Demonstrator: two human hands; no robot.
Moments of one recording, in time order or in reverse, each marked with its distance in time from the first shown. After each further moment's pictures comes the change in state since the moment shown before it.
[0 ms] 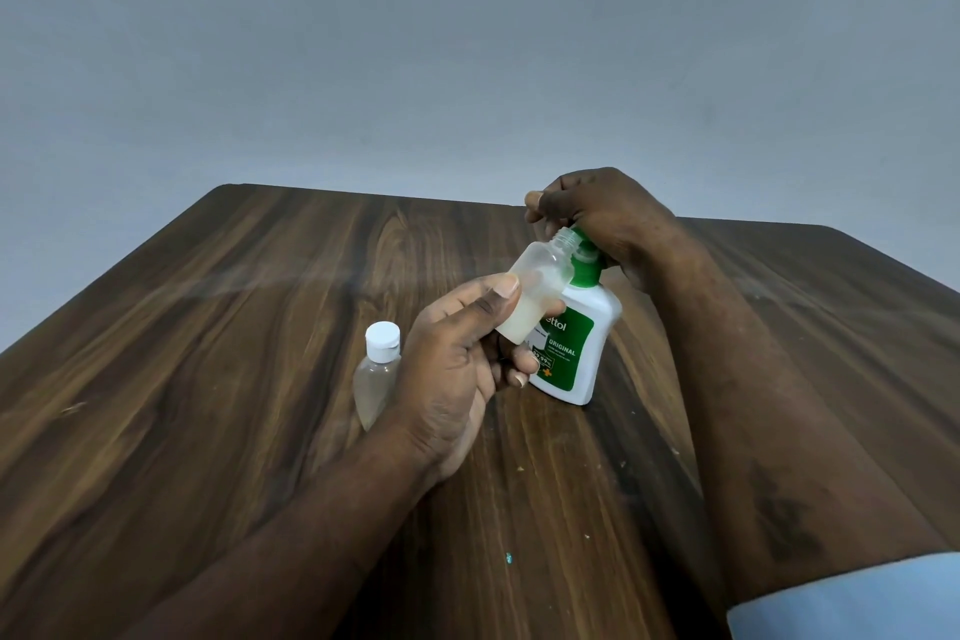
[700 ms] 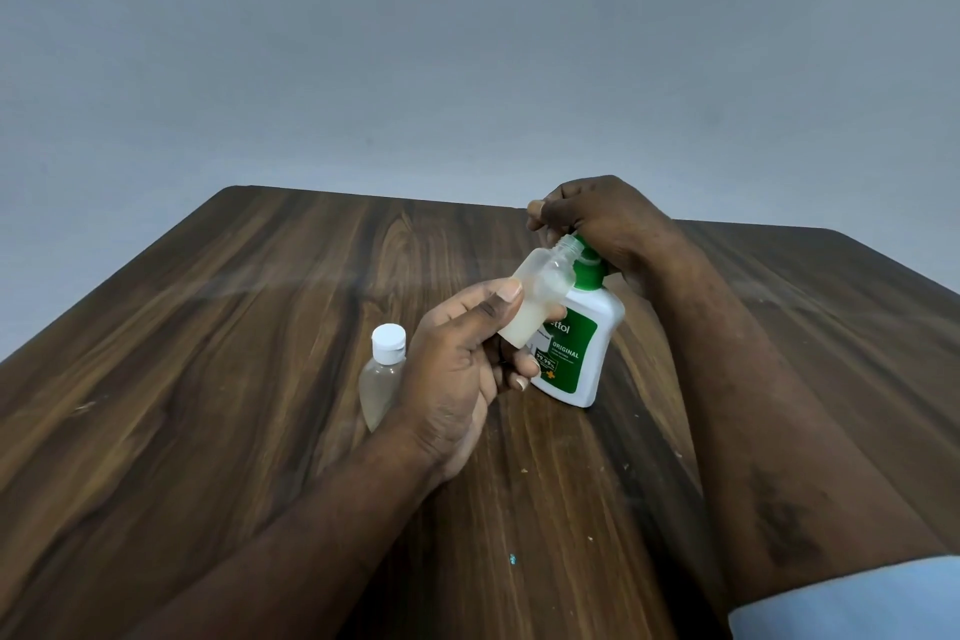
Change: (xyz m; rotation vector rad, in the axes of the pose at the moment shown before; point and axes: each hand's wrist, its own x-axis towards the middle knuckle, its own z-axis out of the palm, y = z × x) left_hand 0.000 0.001 -0.001 0.018 0.010 -0.016; right_hand 0.001 0.002 0.001 -0.002 -0.005 -0.008
